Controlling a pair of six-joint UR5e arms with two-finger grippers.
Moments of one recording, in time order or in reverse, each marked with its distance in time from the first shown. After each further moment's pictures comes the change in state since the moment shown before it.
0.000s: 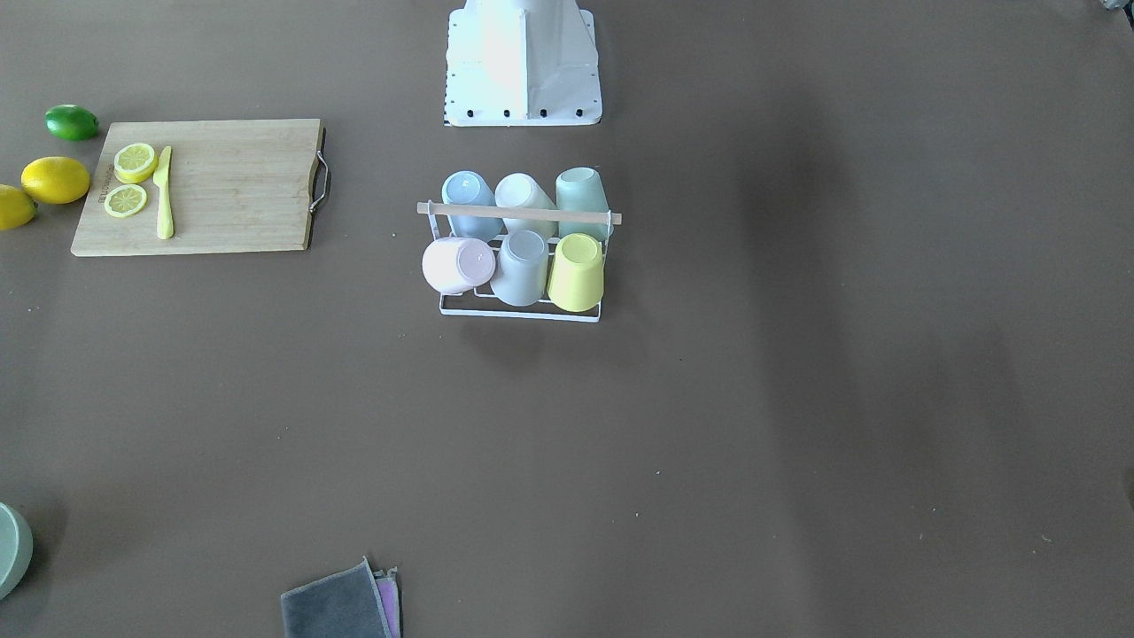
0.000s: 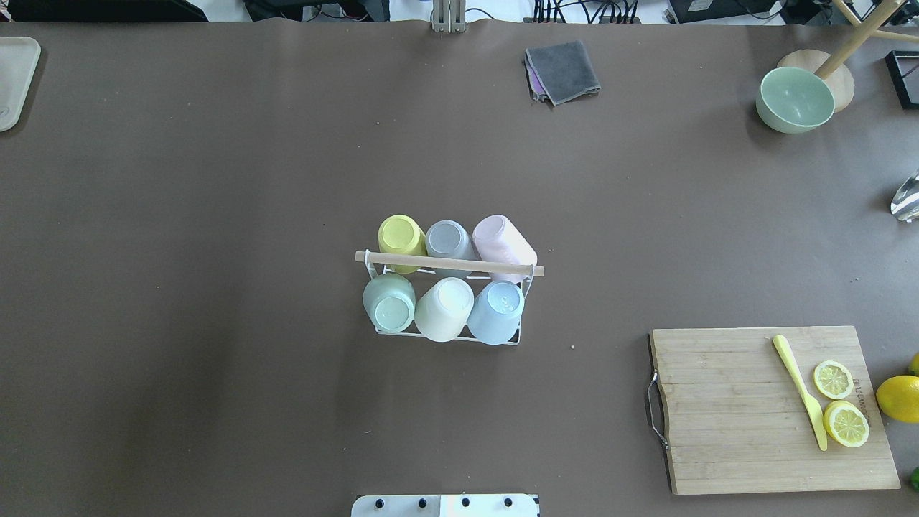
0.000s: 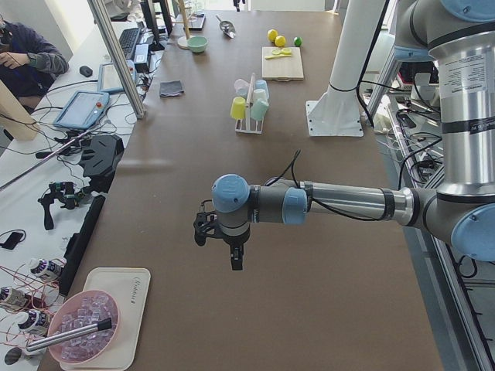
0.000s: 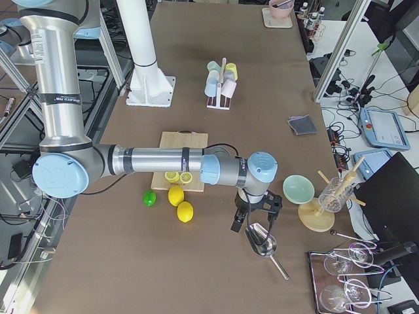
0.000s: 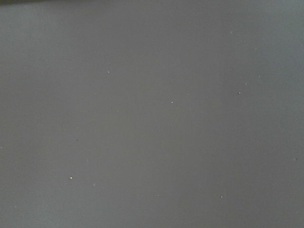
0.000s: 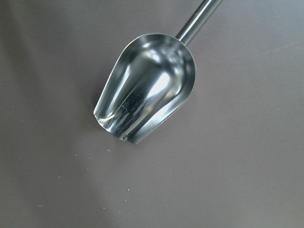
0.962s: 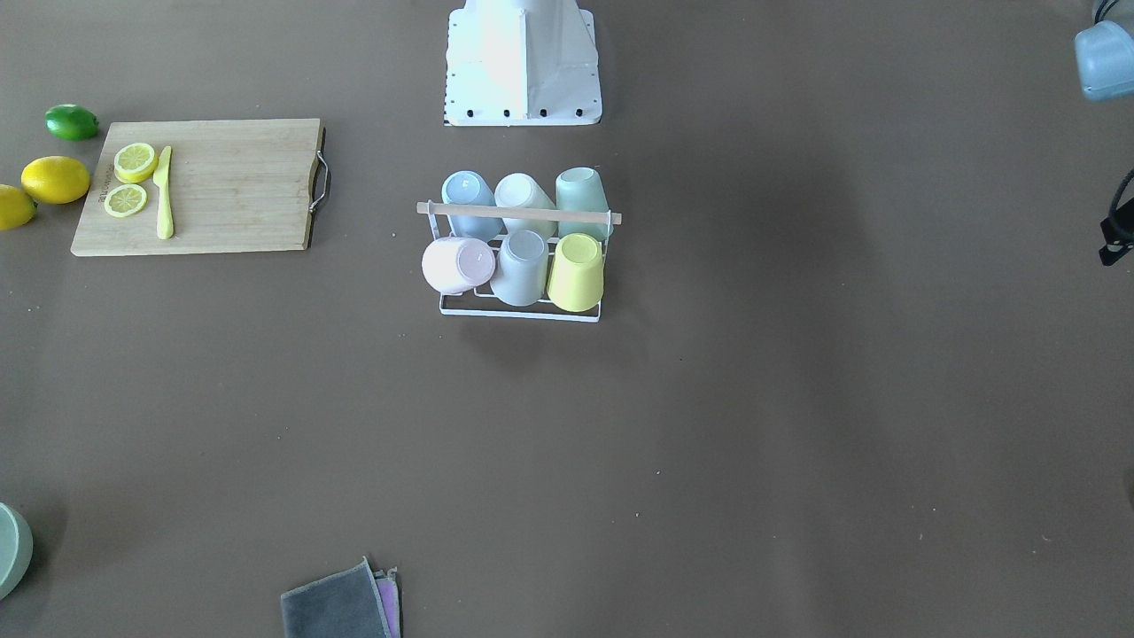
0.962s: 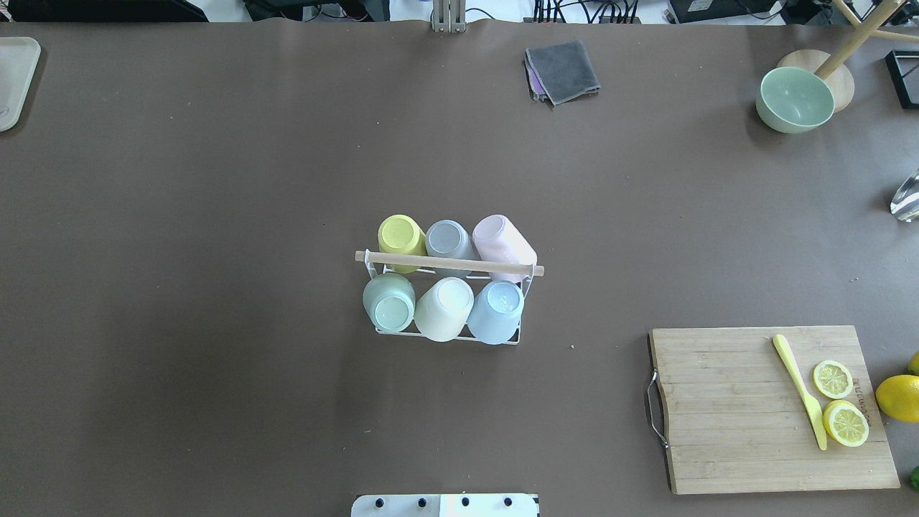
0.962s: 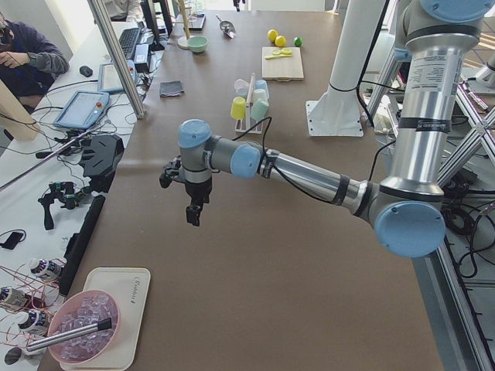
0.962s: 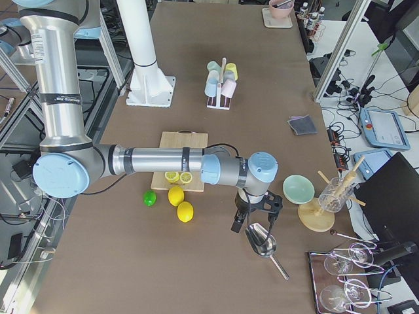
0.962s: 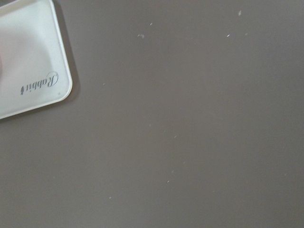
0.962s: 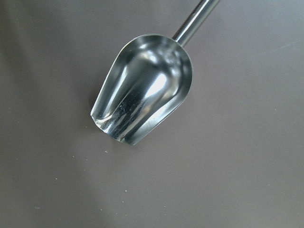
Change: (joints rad) left arm 0.124 -0.173 0.013 -0.069 0.146 -0.020; right arm 0.000 0.001 -0.002 -0.003 -0.006 0.001
